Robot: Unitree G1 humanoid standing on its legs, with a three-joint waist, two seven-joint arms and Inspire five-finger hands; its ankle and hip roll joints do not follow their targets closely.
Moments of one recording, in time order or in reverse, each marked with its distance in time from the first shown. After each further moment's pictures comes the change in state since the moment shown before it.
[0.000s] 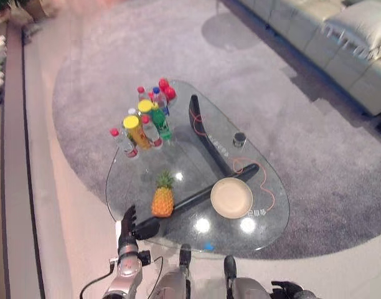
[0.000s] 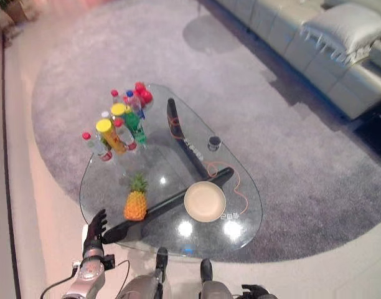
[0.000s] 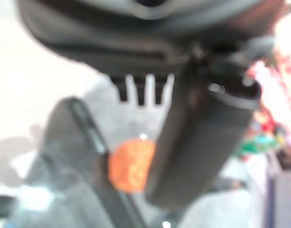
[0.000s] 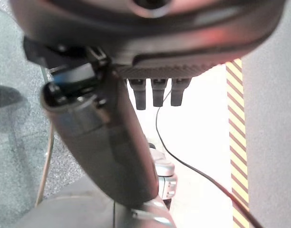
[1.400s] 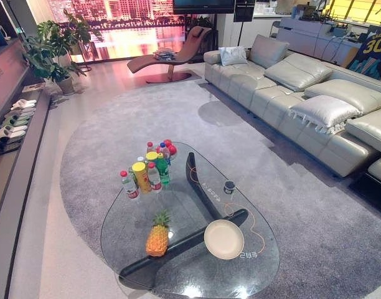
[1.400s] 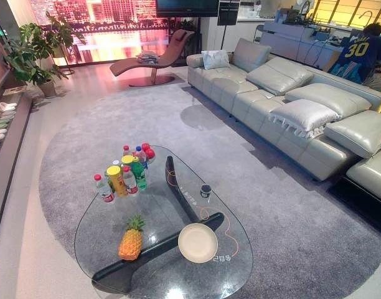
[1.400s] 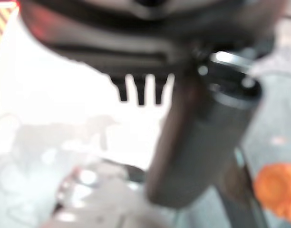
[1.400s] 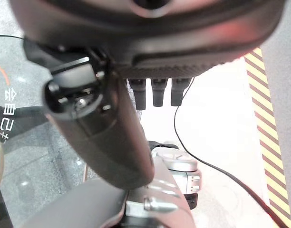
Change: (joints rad) left arm 0.157 -0.104 0.179 0.648 -0.070 0.261 -0.230; right arm 0.101 0.091 -0.070 0.179 -0.041 0.004 0.062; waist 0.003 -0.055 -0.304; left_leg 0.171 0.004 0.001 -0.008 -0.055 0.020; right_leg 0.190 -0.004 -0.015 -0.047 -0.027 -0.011
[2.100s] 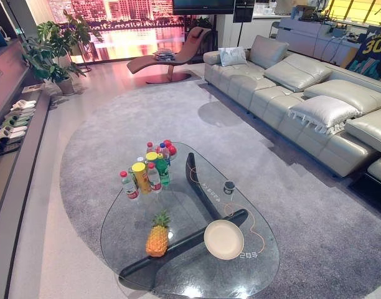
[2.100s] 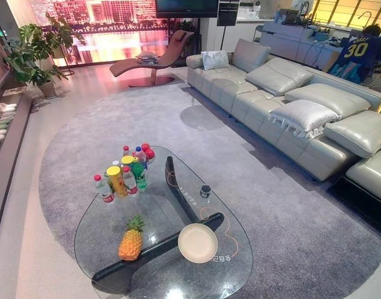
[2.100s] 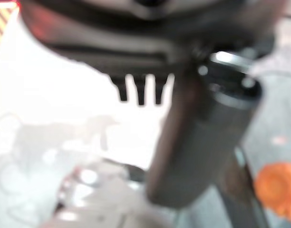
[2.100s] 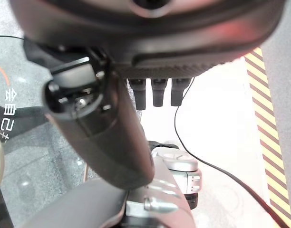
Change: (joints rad) left arm 0.000 0.000 0.000 0.000 0.000 0.012 -0.006; right arm 0.000 0.000 0.000 0.000 0.000 -0.001 0.000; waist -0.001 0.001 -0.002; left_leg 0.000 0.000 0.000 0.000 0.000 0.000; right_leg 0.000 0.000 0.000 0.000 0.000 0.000
